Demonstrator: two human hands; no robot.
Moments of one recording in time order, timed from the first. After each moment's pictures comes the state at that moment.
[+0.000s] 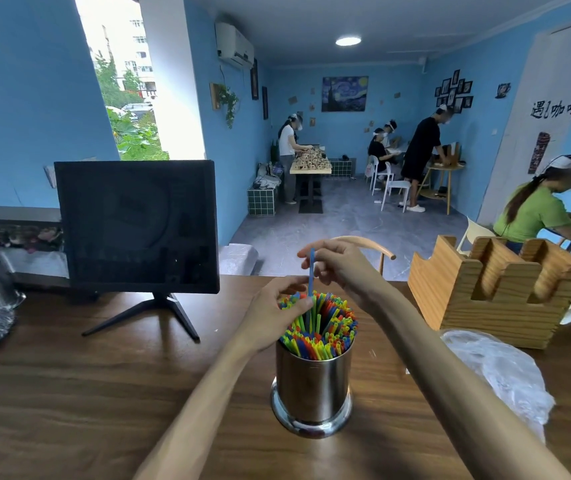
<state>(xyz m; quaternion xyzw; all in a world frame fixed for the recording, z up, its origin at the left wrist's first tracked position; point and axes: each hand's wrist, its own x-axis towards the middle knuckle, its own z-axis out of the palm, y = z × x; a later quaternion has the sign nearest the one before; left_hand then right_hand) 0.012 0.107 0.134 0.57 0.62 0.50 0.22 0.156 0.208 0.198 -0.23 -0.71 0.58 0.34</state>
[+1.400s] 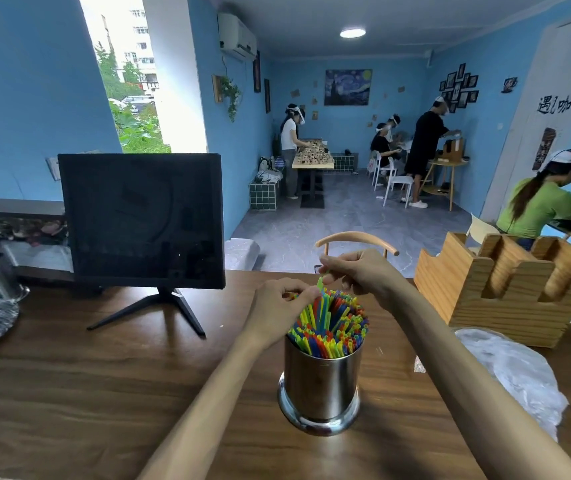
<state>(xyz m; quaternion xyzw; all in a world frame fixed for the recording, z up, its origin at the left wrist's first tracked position) 0.011 0.106 0.137 0.56 0.64 0.51 0.14 0.169 0.218 0.191 -0.34 -0.72 0.53 0.28</state>
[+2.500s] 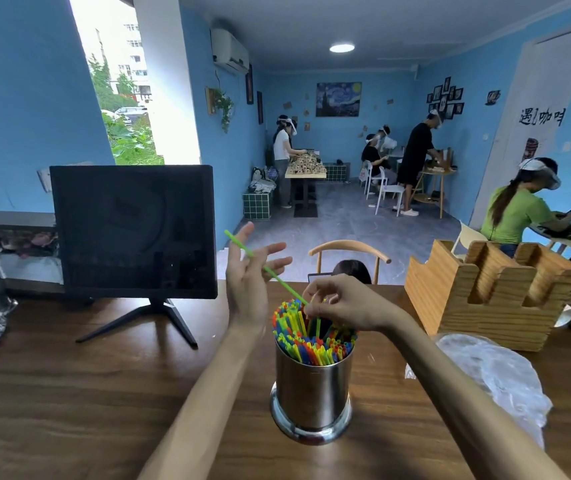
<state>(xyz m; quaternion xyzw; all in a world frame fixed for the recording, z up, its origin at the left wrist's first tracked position) 0.028 0.096 0.191 0.37 0.46 0.79 0.19 0.179 0.213 0.173 -0.21 -0.90 0.34 0.18</state>
